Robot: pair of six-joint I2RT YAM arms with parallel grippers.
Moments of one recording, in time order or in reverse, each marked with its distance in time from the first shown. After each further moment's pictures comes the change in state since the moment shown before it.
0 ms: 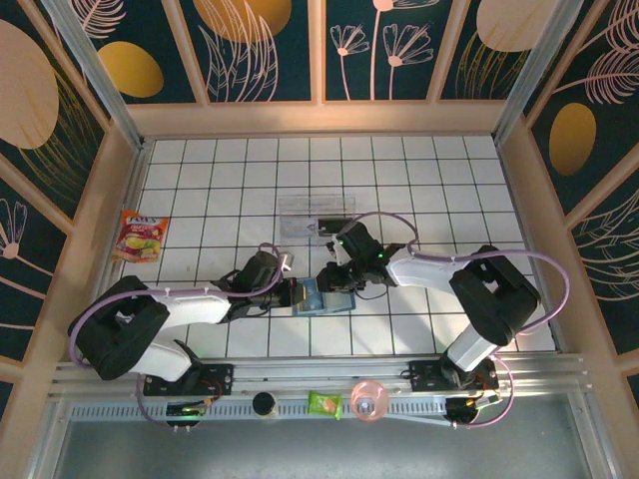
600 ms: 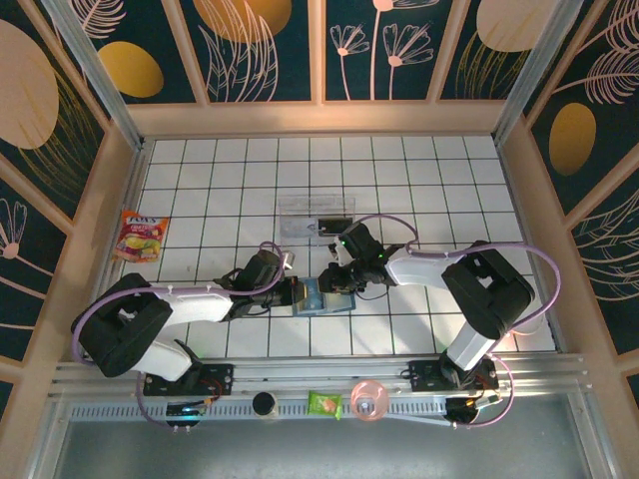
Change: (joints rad) left arm 0.000 0.024 0.017 0.005 -0.013 0.000; right arm -0.022 0.044 -0.017 0.046 -0.048 0.023
